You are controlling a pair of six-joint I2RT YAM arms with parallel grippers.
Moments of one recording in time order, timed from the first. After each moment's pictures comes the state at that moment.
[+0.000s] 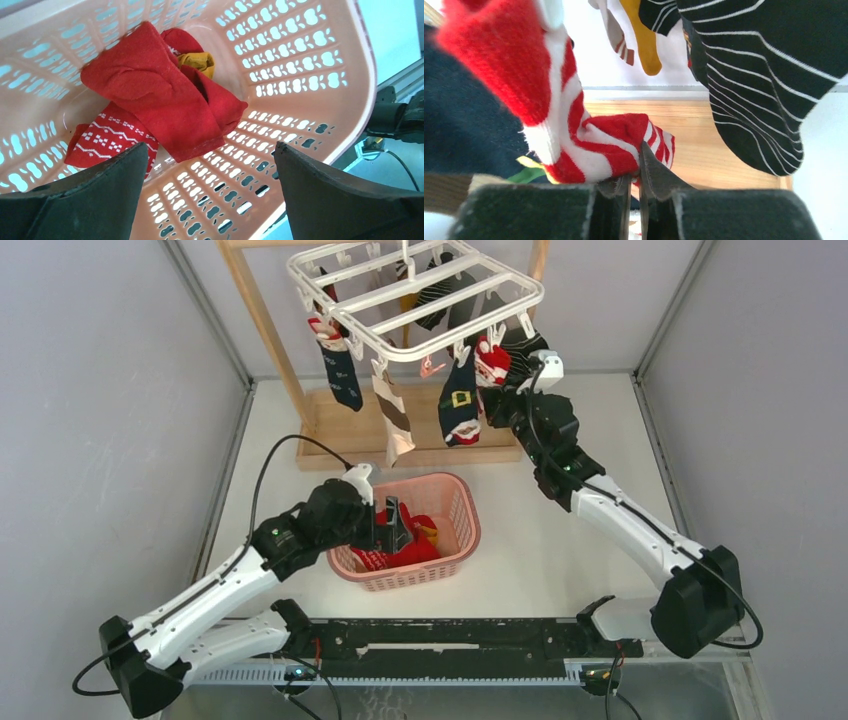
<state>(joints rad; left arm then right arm) -0.80 0.88 0.80 -0.62 -0.01 -0.57 0.51 1.32 1.05 0.25 0.13 0.38</state>
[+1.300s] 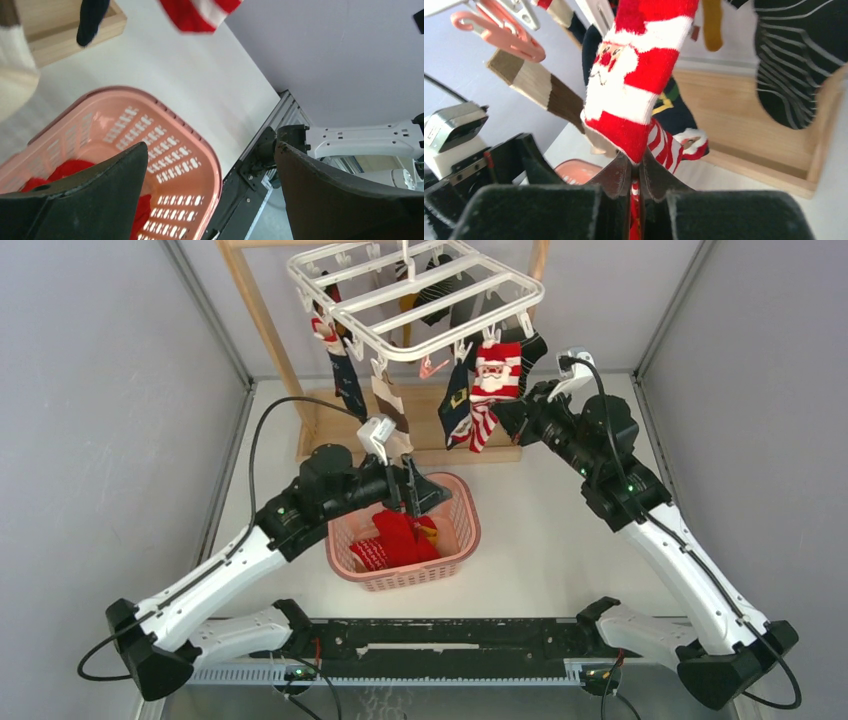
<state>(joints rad) -0.80 0.99 0.99 -0.25 0.22 -0.58 0.51 1.04 1.21 -0.22 -0.08 0.40</state>
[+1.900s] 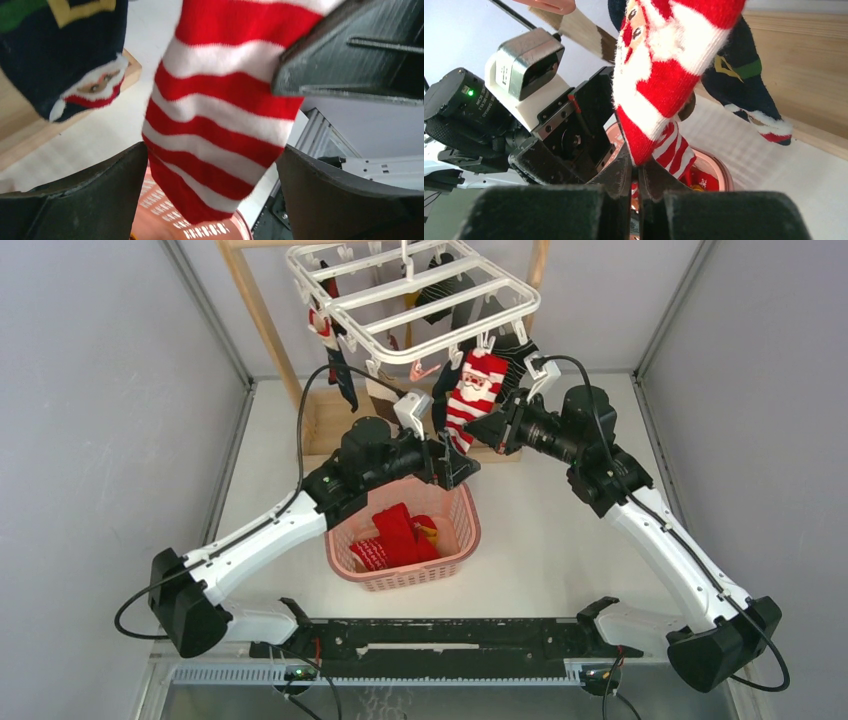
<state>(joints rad) -0.80 1.27 1.11 -0.03 0.21 -0.45 0.49 1.14 1.21 -0.21 -0.45 0.58</state>
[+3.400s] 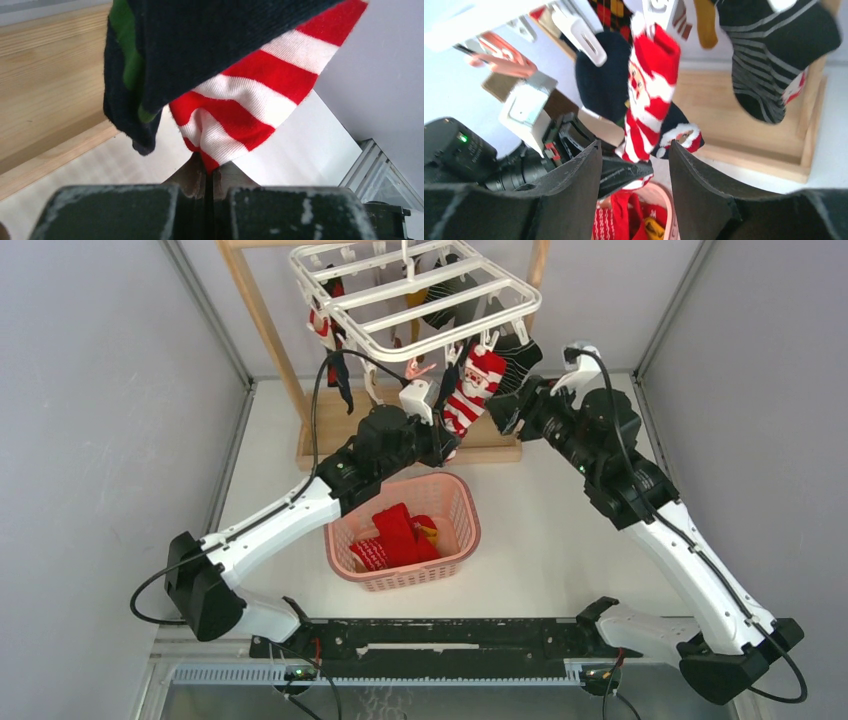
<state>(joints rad) -0.80 1.39 1.23 -0.09 0.00 -0.38 0.56 1.06 1.29 -0.34 -0.01 0.47</state>
